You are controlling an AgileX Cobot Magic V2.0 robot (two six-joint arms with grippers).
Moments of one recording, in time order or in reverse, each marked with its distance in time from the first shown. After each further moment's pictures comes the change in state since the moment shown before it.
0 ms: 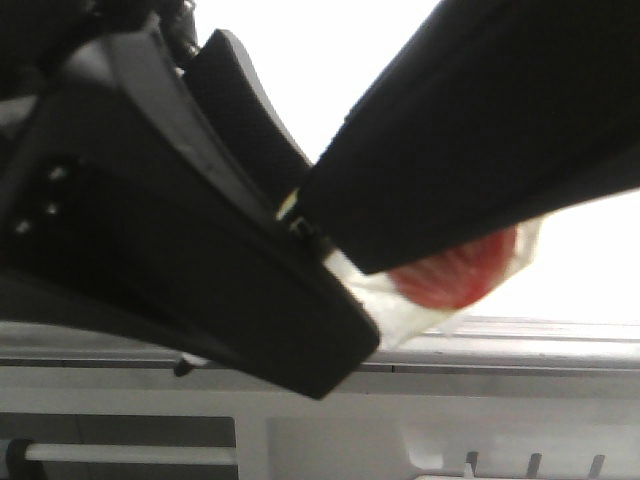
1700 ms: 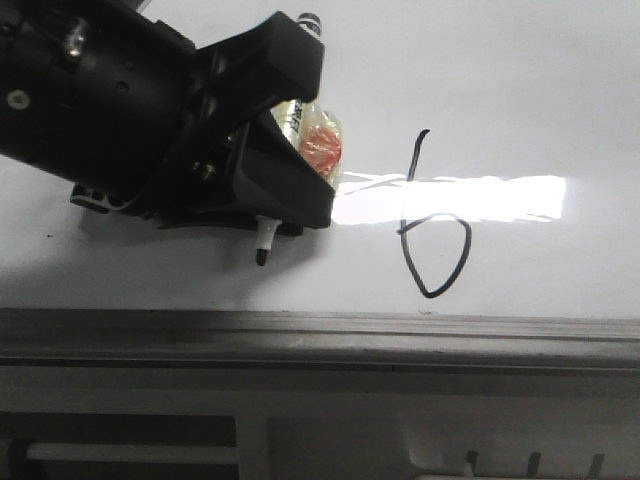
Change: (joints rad) left arm 0.023 0.103 0.112 -0.755 -0.548 -0.102; right arm -0.450 -0.472 0.000 -0.077 0.179 0.000
